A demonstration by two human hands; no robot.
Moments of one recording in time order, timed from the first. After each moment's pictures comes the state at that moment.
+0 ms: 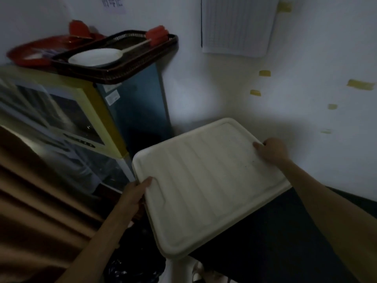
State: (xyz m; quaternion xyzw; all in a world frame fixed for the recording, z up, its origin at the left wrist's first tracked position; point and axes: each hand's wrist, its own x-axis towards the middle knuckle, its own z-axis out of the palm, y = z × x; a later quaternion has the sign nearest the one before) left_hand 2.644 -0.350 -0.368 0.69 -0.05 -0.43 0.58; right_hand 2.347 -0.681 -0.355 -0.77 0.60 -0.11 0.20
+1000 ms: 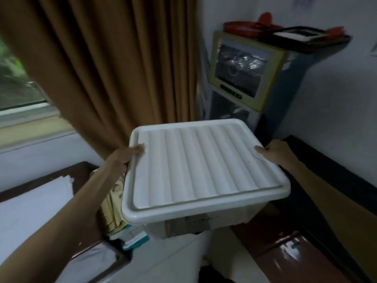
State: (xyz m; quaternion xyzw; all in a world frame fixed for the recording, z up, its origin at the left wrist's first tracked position) left_hand 2.689 0.218 -0.322 0.73 0.11 -0.26 0.62; right_hand 2.502 -0.200 -0.302 -0.90 0.34 0.00 0.27
